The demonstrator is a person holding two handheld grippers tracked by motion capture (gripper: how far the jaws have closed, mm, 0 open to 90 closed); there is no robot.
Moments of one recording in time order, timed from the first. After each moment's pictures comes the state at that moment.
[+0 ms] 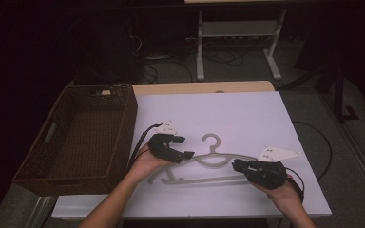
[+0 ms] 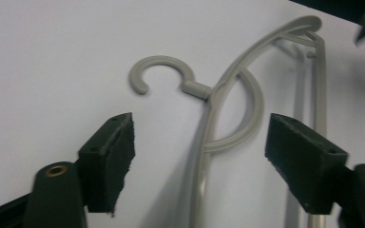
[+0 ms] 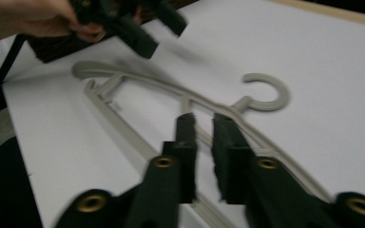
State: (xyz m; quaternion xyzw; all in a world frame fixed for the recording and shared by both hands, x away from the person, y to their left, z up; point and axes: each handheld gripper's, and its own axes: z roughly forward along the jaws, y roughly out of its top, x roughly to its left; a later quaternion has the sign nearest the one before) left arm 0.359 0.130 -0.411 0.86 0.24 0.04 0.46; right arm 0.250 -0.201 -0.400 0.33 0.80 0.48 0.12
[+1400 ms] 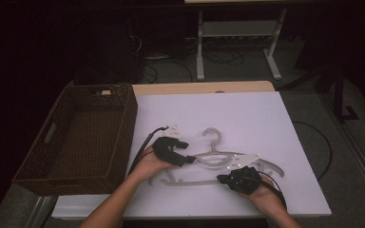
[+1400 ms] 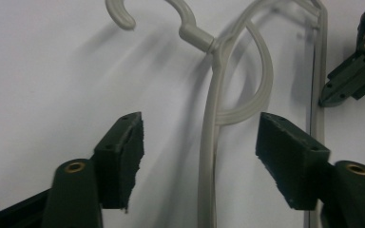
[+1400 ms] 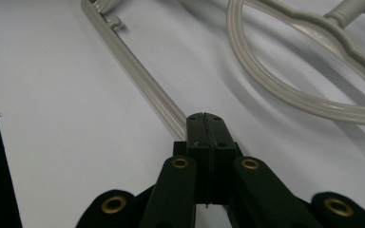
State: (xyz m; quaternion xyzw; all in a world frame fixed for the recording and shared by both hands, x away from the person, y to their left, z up) left arm 0.362 0.115 -0.432 0.88 0.20 0.01 0.42; right arm 0.261 -0.152 -0.441 0.31 0.88 0.37 0.06
